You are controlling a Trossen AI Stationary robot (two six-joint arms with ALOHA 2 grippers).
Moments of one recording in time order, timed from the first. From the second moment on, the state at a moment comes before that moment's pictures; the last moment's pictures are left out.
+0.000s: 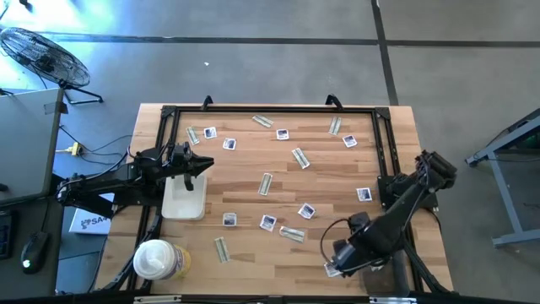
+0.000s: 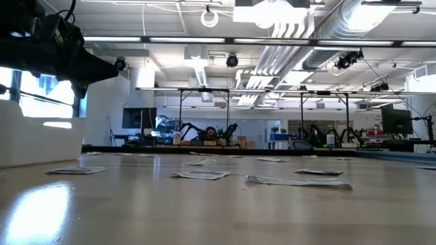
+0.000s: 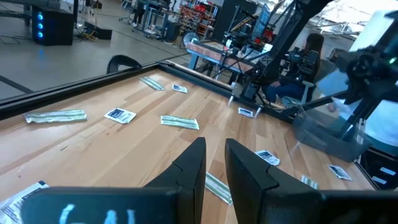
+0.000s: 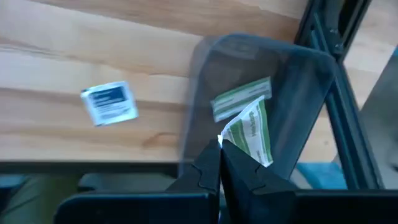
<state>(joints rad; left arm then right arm) 0.20 0.02 0.05 -0.06 -0.04 -0.32 0.76 1.74 1.56 -1.53 -0.23 2.12</state>
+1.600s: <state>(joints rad) 0.20 0.02 0.05 -0.06 -0.04 -0.32 0.46 1.96 1.42 -0.33 0.29 1.08</state>
